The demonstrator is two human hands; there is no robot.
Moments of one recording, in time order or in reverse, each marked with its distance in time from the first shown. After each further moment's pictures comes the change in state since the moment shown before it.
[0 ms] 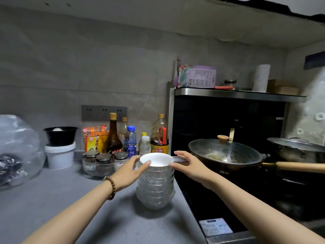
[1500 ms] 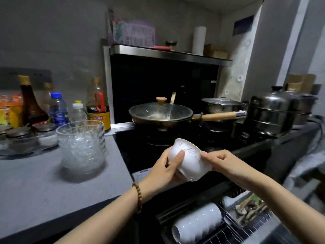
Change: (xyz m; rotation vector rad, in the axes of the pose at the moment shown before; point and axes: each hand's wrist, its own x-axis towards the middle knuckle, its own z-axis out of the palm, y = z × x) left_hand -0.088 0.130 0.231 -0.757 -0.489 0.144; right_hand -0.216 0.085 -0.147 0.214 0.122 0.136
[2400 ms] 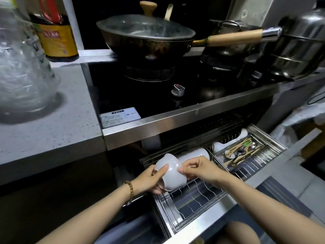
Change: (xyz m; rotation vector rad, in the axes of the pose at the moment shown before) left_hand -0.005 -0.232 0.024 0.141 -0.173 -0.698; right_hand -0.012 0.235 0.024 0.112 -0.128 0.521
